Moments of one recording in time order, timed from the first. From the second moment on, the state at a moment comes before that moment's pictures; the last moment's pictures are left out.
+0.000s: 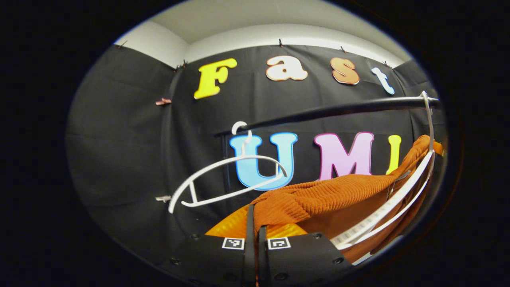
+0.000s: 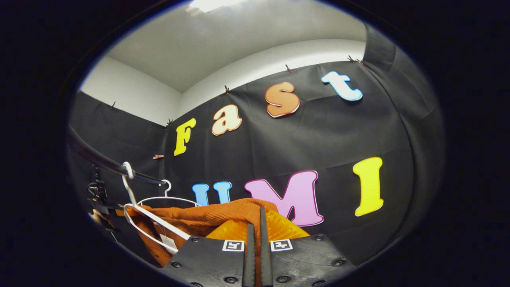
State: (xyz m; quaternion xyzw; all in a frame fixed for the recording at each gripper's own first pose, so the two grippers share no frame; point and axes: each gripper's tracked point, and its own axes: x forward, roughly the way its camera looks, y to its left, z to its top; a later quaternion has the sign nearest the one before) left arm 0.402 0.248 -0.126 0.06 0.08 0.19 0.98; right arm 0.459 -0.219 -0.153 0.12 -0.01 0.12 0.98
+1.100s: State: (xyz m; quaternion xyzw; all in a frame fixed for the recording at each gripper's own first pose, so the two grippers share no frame) left arm 0.290 0.172 -0.298 -0.08 0.22 0.21 0.95; right arm 0.349 -0.168 -0.317 0.10 0.19 0.11 0.97
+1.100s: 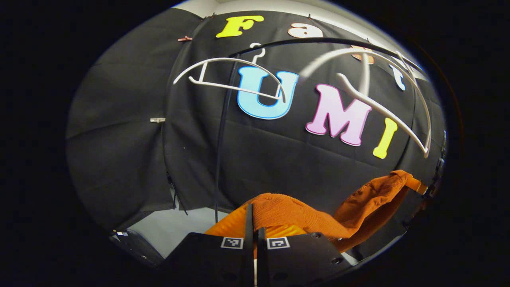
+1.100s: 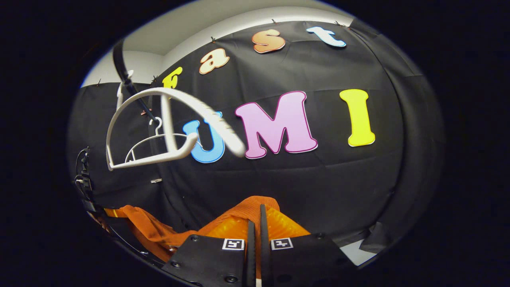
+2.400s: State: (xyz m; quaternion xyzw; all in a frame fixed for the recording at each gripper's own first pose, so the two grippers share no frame) left arm 0.255 0.065 -0.419 -0.01 0.42 0.09 0.90; right arm 0.203 -0.055 -0.441 -0.06 0.42 0.22 0.88
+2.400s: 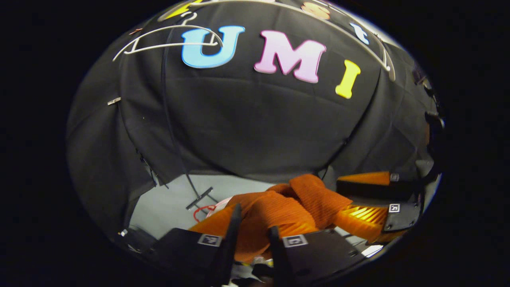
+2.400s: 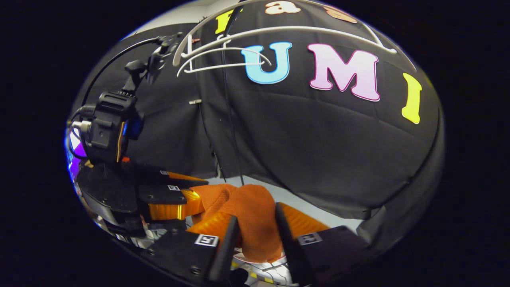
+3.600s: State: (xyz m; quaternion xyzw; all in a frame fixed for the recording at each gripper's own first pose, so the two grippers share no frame) left arm 0.220 0.059 -0.312 -0.06 0.29 0.04 0.95; right arm 0.201 -0.052 -0.353 -0.03 0.32 0.18 0.93
